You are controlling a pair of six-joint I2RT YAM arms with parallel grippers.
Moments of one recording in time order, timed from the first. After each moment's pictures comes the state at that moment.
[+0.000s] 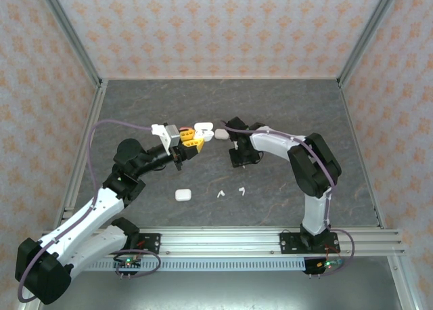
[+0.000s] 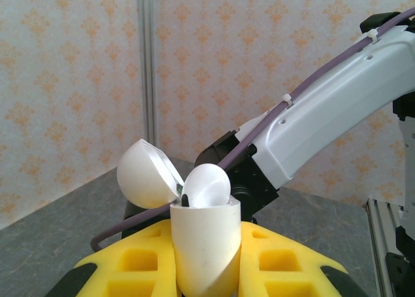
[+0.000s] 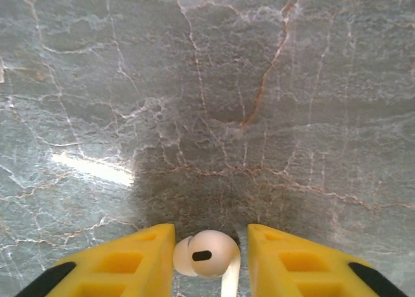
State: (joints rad) left arm -0.48 0.87 0.59 0.38 0.55 -0.09; right arm 0.62 1.92 1.27 -0.77 0.00 0.33
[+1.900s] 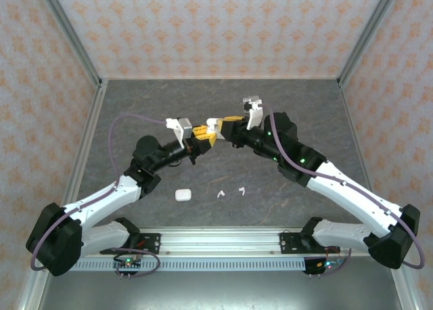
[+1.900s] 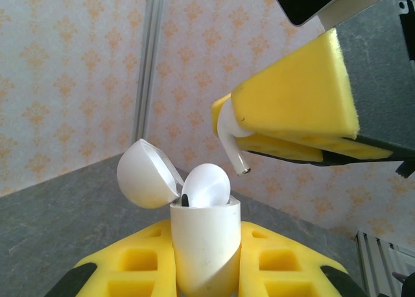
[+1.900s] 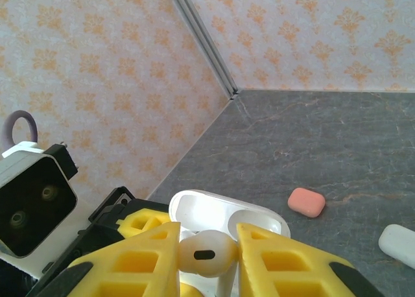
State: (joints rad) left arm -0.54 1.12 0.58 0.69 0.47 -0.26; right arm 0.81 1.12 1.07 -0.14 -0.06 0.48
